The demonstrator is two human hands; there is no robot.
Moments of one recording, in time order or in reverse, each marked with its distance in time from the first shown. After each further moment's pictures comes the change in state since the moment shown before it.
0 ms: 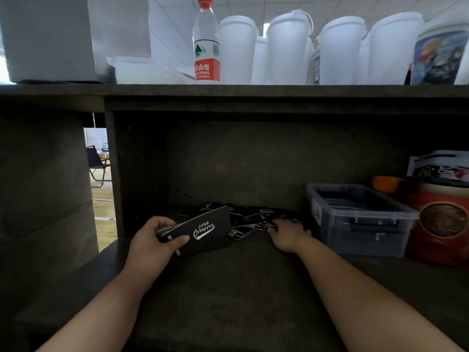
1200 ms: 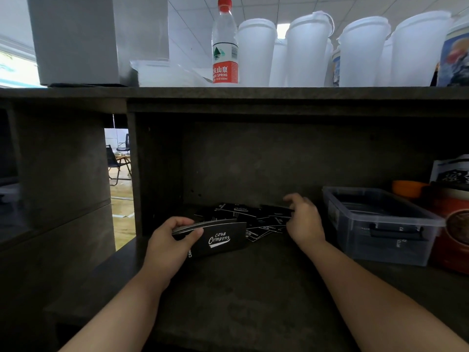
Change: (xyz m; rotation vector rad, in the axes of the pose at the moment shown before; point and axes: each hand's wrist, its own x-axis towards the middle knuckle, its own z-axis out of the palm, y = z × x) left_hand -0.001 -0.001 0.000 -0.119 0.003 -0.013; right_hand -0.002 -0.018 -0.008 0.364 0.595 -0.217
